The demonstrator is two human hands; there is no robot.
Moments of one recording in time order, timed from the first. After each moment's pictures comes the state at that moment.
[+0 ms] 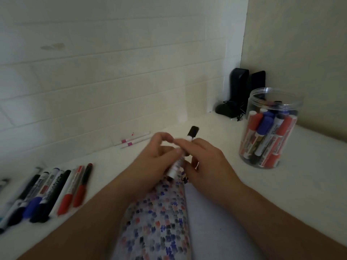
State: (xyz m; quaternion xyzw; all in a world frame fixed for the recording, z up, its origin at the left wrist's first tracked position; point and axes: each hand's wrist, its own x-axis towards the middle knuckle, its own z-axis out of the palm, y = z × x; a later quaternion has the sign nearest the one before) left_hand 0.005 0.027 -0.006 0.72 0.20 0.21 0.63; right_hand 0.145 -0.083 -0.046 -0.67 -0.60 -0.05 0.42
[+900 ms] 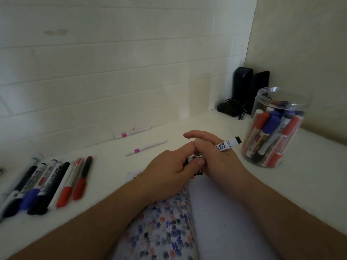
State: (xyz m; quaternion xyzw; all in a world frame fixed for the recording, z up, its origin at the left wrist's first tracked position) left_hand 0.013 0.018 -0.025 0.93 0.09 0.19 0.31; right_hand 0.135 -0.090 -0.024 -0.56 -0.40 0.29 0.66
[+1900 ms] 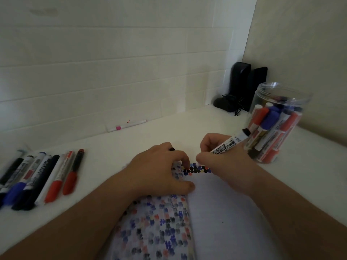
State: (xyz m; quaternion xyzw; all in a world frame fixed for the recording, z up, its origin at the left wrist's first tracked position) left_hand 0.005 0.038 -0.033 0.98 0.17 0.05 0.12; right_hand 0.153 -0.107 -0.021 -0.69 -0.43 0.22 0.54
